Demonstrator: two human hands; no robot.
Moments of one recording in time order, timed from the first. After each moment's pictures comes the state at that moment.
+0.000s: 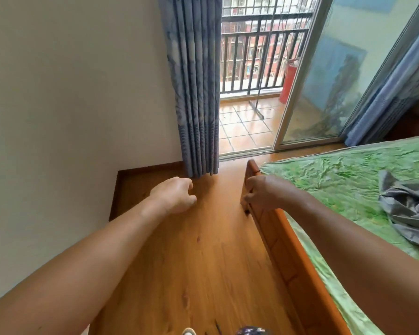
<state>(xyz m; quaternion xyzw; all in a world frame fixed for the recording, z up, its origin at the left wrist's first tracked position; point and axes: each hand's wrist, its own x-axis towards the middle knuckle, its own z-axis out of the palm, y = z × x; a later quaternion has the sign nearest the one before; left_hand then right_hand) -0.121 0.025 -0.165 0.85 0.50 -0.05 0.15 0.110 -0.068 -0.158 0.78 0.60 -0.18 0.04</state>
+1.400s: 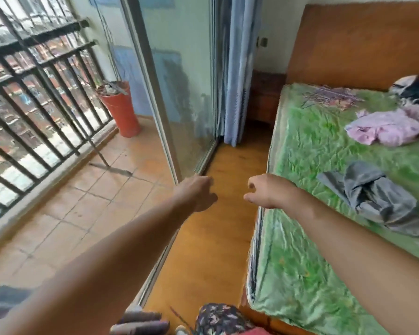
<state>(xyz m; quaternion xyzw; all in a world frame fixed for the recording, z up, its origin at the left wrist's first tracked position) 0.683 0.716 -0.205 0.99 -0.03 -0.13 0.07 0.704 0.506 -0.184 0.97 0.11 -0.22 -0.05</state>
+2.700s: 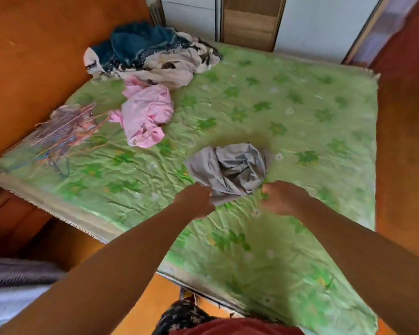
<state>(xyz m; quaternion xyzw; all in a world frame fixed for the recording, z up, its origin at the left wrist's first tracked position) 1.205 0.197 -0.313 0.69 -0.67 -0.27 -0.11 0.957 0.140 -0.304 0.77 -0.56 -0.21 -0.22</state>
